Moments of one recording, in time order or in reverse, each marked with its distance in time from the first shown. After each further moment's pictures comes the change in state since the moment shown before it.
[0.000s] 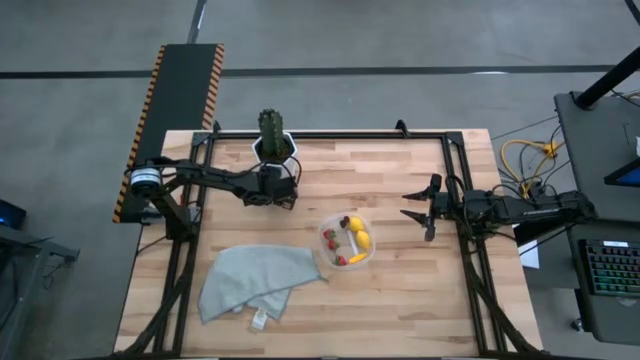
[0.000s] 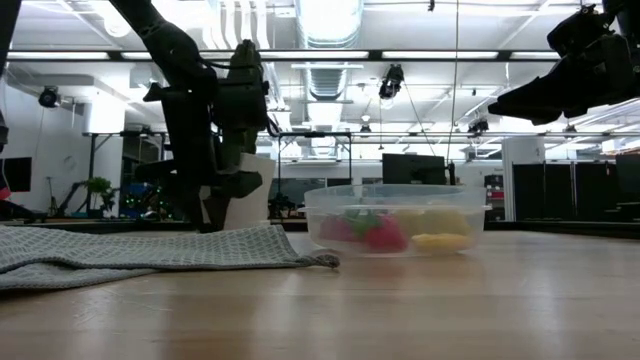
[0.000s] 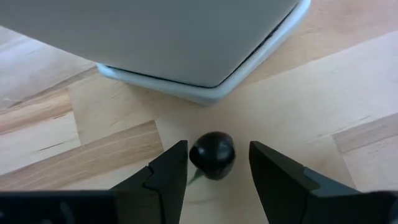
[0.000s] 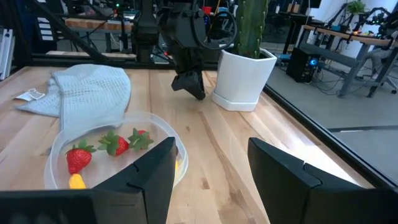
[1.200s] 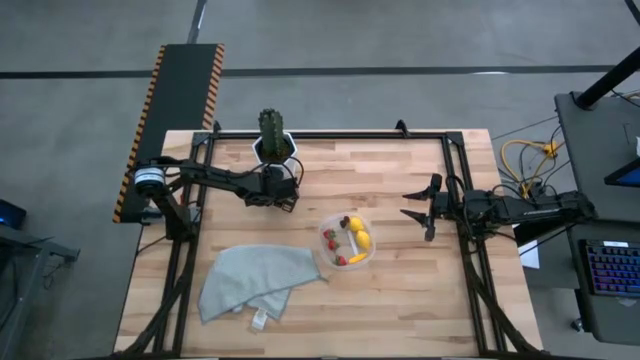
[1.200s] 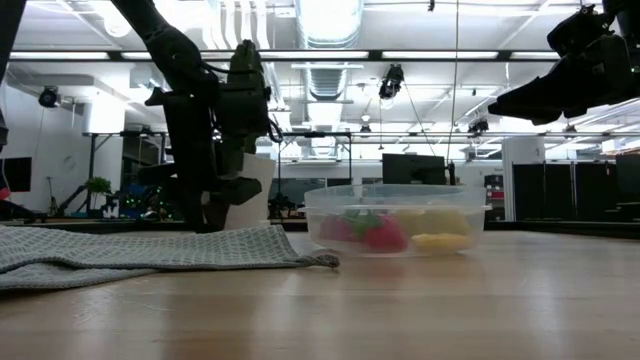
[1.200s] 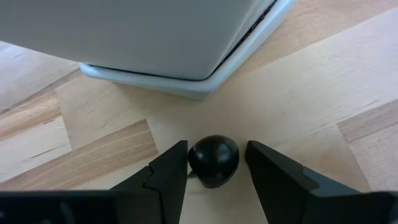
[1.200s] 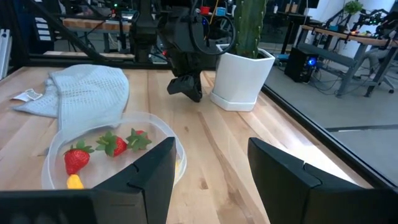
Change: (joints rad) left arm 0.002 0.053 0.001 0.016 0.030 0.061; right arm 0.000 0.000 0.000 0.000 0.007 0.000
